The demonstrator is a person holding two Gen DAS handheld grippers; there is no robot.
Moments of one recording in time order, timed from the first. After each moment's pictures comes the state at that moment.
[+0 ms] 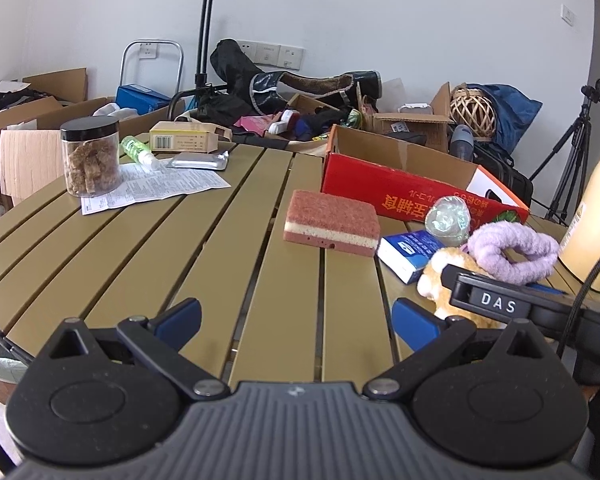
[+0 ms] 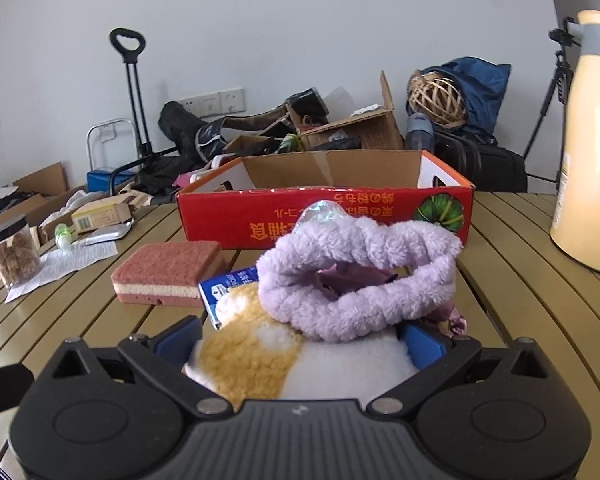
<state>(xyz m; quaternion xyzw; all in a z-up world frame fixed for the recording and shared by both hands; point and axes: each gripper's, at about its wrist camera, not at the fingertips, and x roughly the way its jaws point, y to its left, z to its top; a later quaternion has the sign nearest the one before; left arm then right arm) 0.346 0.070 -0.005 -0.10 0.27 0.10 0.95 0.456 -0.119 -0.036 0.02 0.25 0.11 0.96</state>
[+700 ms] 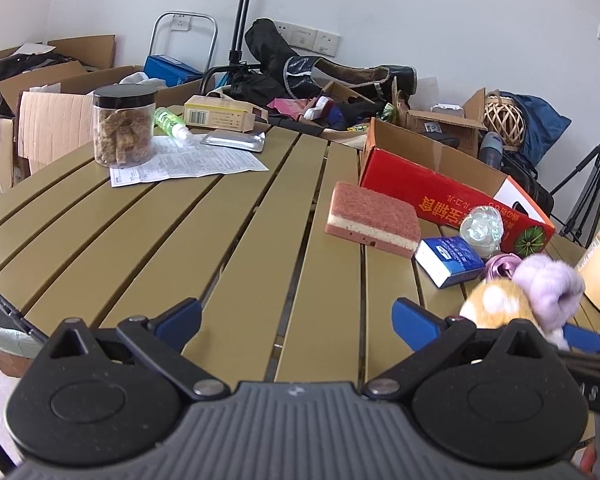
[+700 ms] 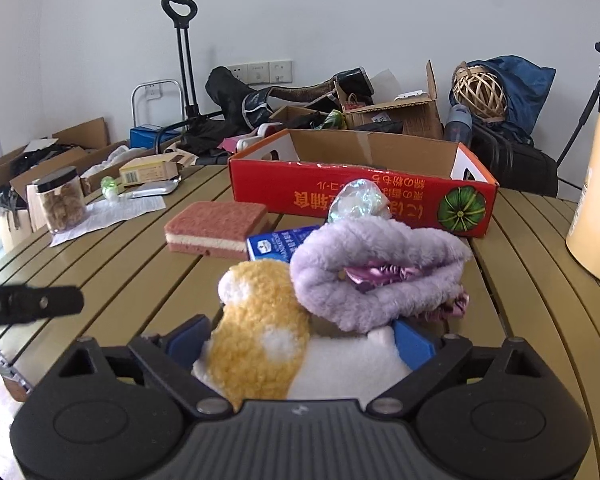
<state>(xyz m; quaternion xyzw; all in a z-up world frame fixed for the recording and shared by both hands) 0.347 0.108 -0.007 -0.15 0.29 0.13 0.94 0.414 -0.122 -0.018 -0.02 0.29 0.17 0.94</state>
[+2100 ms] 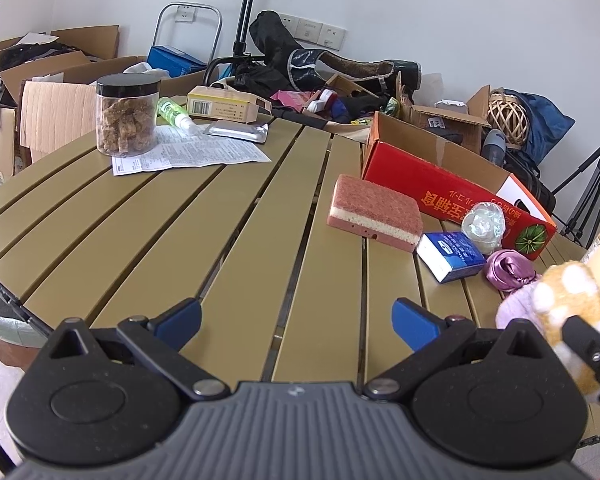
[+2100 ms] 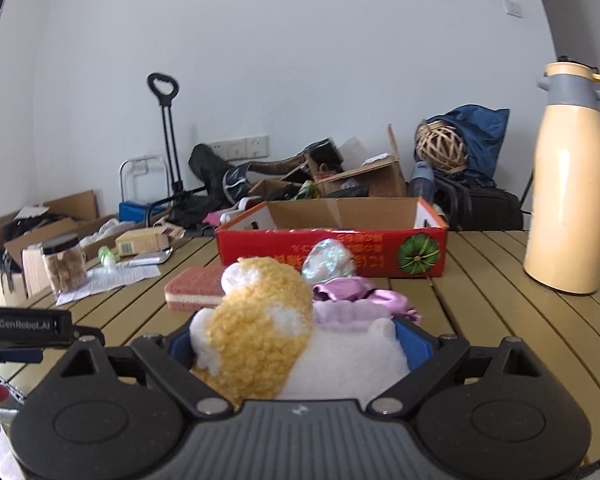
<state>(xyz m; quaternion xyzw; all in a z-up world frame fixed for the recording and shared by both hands) 0.347 0.107 -0.010 -0.16 0.30 0.13 0.93 0.359 -0.158 -0.005 0.03 0.18 0.13 0.97</state>
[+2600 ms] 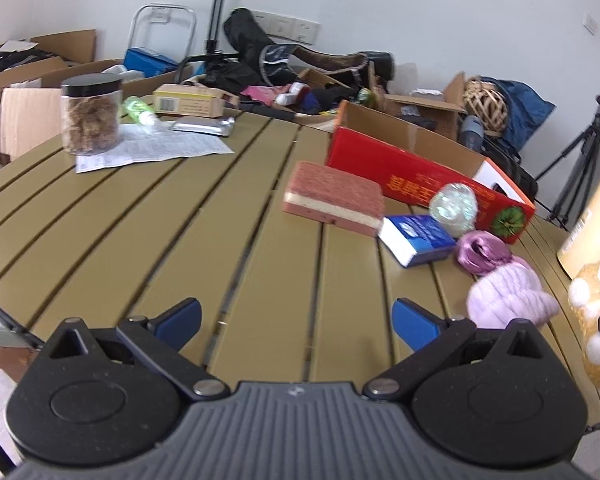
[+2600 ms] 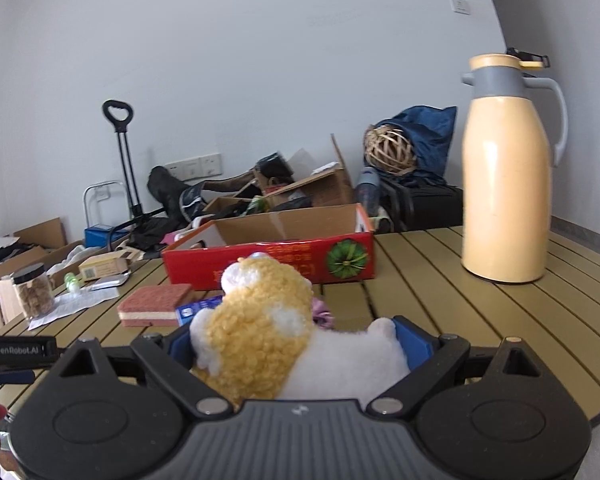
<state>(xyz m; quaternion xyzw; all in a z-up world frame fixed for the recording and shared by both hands) 0.356 0.069 -0.016 -0.15 0.30 0.10 0.94 0.348 -0.222 -0.002 0.06 0.17 0.08 0.98</state>
